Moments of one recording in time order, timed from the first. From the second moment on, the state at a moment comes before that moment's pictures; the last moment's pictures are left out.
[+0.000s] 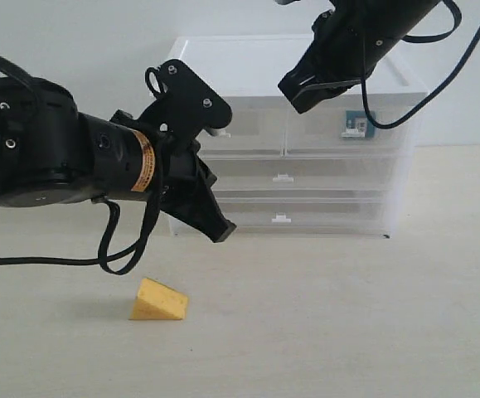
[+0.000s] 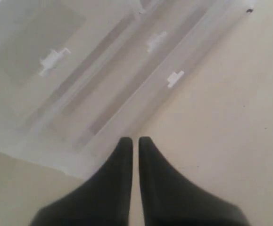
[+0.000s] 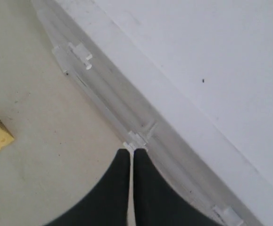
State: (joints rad) left arm -0.72 1.65 -1.06 0.89 0.24 -0.54; right arm 0.36 1.84 -1.76 0.32 0.95 -0.60
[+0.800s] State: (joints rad) left arm -0.39 1.53 -1.11 1.00 -0.25 -0.74; right arm 0.52 1.56 -1.09 0.33 0.07 -0.38
